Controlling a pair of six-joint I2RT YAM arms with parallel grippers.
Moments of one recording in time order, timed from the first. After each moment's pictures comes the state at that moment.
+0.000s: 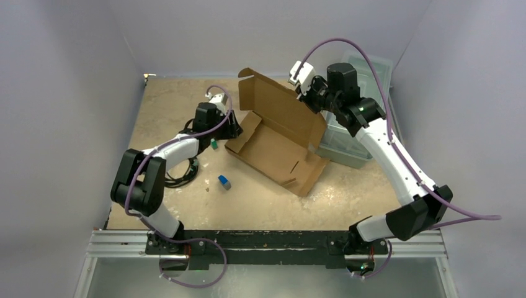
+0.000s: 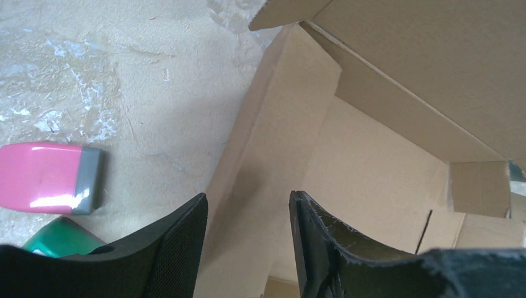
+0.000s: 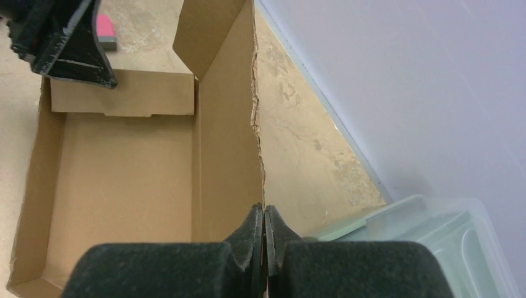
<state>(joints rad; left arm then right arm) -0.32 1.61 0.93 0.11 0.18 -0.41 0.44 1.43 1.55 -0.57 -0.17 -0.58</state>
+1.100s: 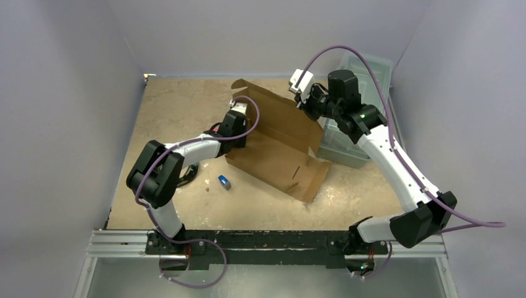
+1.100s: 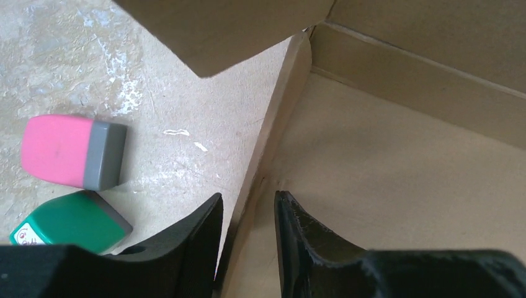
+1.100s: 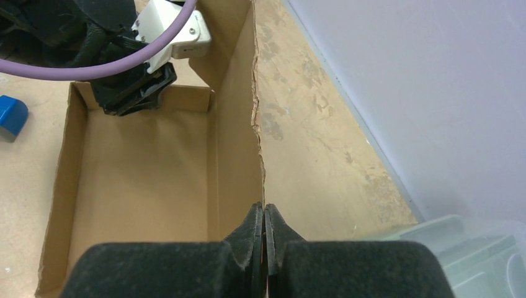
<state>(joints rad) -0.54 1.76 1.03 -0.04 -0.26 -0.28 0.45 1.37 1.46 -0.55 -0.27 -0.56</state>
